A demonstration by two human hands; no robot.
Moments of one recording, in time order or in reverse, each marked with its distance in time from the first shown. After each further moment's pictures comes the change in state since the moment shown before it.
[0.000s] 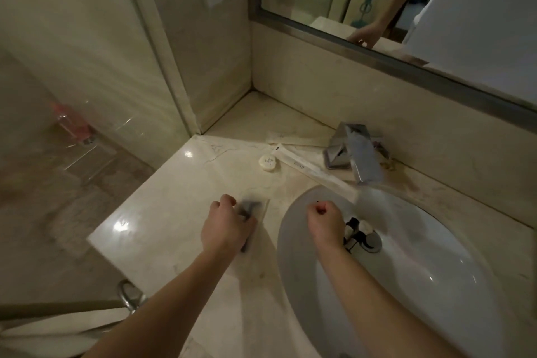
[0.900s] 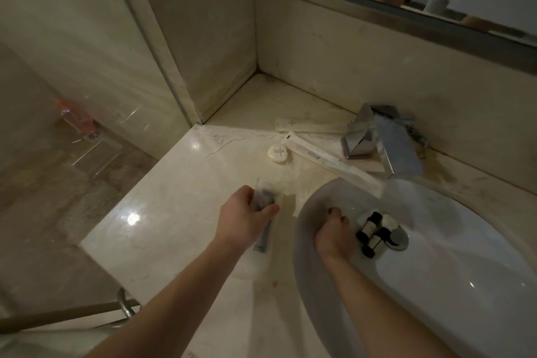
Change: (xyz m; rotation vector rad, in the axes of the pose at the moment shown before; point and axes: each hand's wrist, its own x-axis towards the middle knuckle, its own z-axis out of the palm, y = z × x) left_hand 0.016 0.012 0.004 -0.282 -0.083 0.108; right_hand 0.038 0.069 0.047 -0.650 0.015 -0.044
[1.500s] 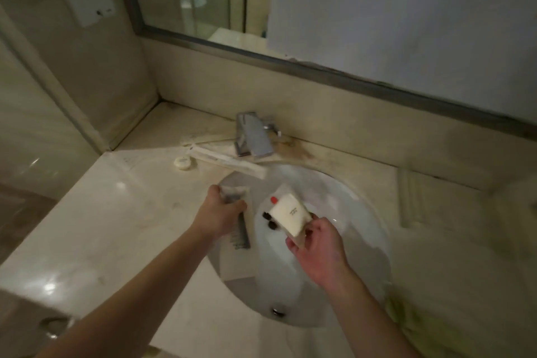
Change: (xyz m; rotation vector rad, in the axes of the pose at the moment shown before) left_hand -0.095 0.090 0.053 -0.237 -0.279 0.036; right_hand -0.129 0.104 -0.179 1.784 -0.317 0.402
